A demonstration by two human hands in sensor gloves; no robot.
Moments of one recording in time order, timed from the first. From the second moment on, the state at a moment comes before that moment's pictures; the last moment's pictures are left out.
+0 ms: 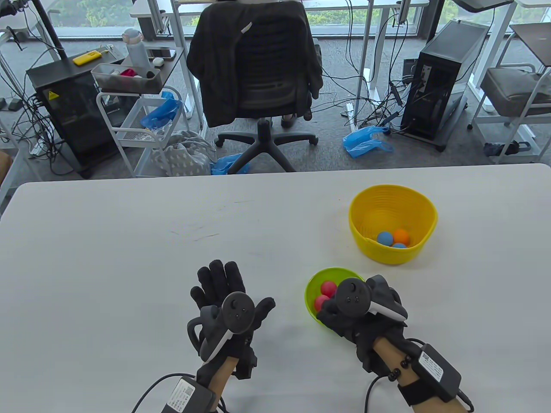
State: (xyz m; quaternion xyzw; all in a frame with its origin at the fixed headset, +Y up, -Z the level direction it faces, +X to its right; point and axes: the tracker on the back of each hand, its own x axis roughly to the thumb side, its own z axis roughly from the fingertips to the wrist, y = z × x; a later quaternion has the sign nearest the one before) left_hand -0.139 -0.702 -0.331 0.05 -0.01 0.17 0.98; right_hand 0.130 -0.711 -0.357 0.20 0.13 0.96 0.13
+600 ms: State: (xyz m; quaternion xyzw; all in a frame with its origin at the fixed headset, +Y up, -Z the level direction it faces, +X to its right) left_hand -0.141 -0.701 -0.330 0.06 -0.01 0.17 0.98; right_hand 0.130 -0.731 -0.362 0.20 0.11 0.97 0.12
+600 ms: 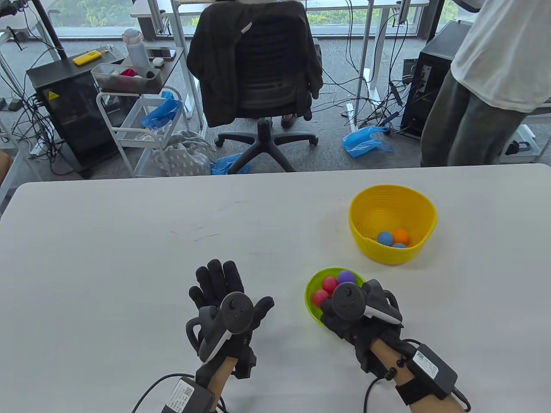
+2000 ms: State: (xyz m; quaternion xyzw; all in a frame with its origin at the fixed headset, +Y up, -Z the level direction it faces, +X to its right) left_hand -0.145 -0.700 -0.329 0.06 0.01 0.17 0.98; right_hand 0.285 -0.703 -0.390 0.07 -0.07 0.71 0.70
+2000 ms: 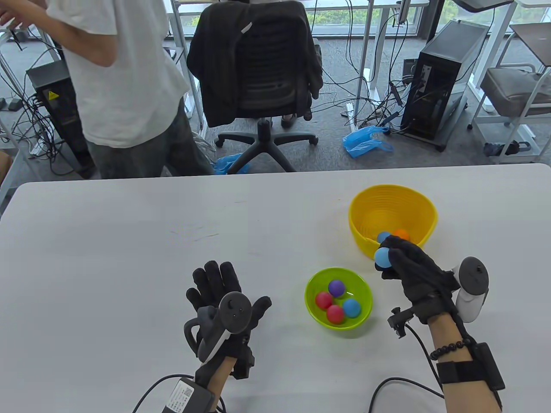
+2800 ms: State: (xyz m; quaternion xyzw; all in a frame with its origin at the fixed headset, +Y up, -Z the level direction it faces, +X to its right) left_hand -0.146 -0.700 -0.329 0.06 0.01 0.17 0.98; right_hand 0.299 -0.692 -0.382 0.01 -0.17 0.76 0.62
